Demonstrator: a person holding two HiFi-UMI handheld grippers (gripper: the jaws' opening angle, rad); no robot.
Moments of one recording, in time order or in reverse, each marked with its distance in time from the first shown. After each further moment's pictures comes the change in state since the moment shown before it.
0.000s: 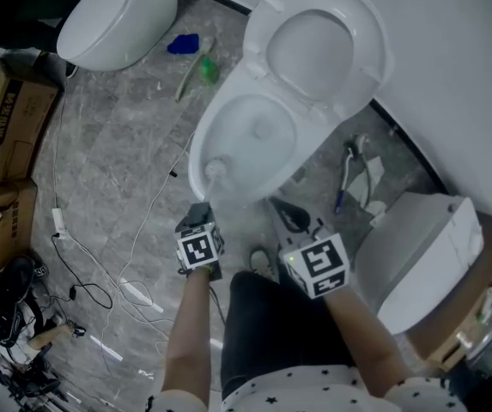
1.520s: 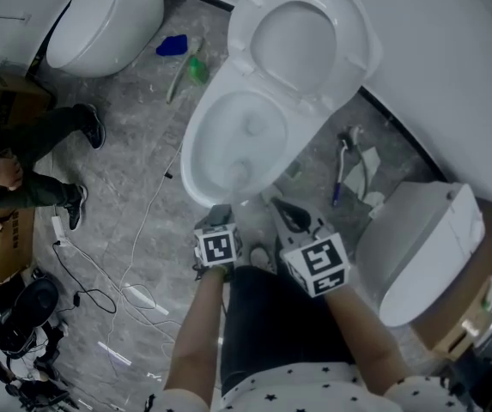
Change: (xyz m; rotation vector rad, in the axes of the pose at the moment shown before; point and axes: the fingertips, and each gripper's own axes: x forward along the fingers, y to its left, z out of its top) left arm 0.010 -0.076 -0.008 0.143 0.033 -0.125; right arm -0.015 -0.013 -0.022 0.037 0.015 -0.048
